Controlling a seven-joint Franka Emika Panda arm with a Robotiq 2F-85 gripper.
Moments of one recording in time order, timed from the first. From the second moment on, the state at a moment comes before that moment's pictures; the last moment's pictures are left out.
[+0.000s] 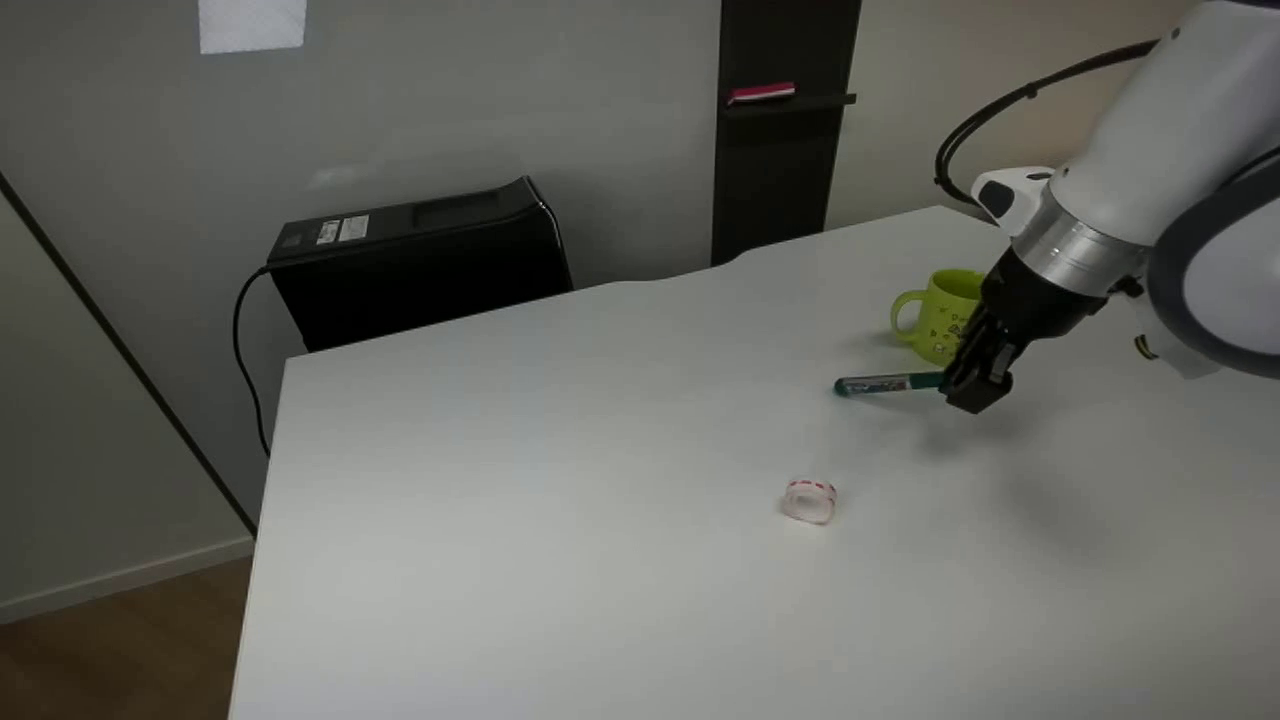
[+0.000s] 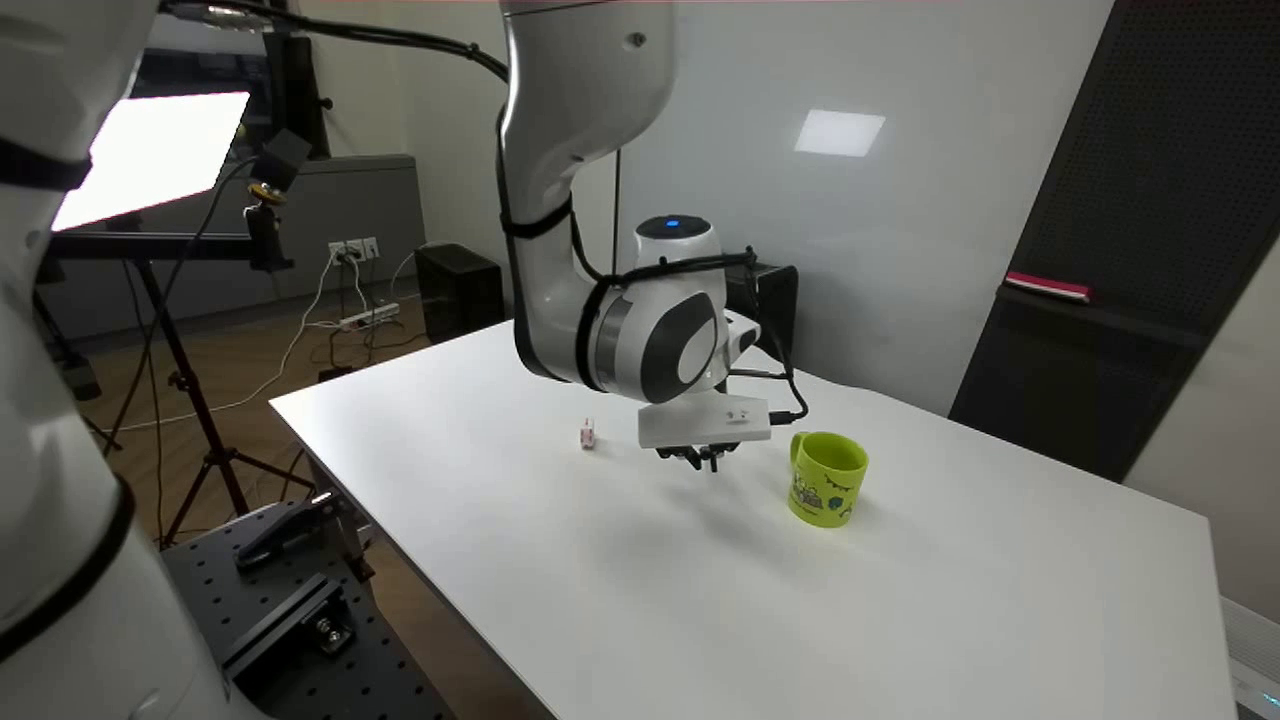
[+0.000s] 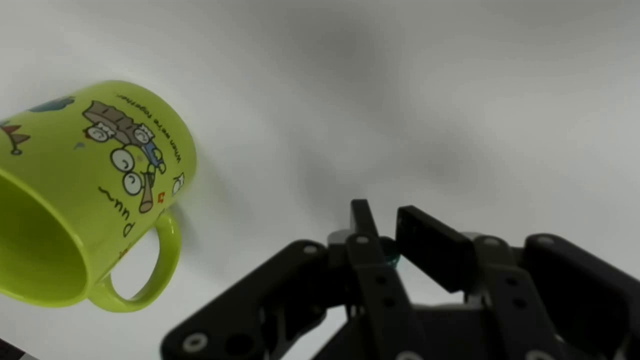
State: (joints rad) arm 0.03 0.54 -0.07 -2.38 -0.22 3.24 -0.47
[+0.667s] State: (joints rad) arm -0.02 0.58 -0.02 -2.26 -0.21 2.78 -0.42
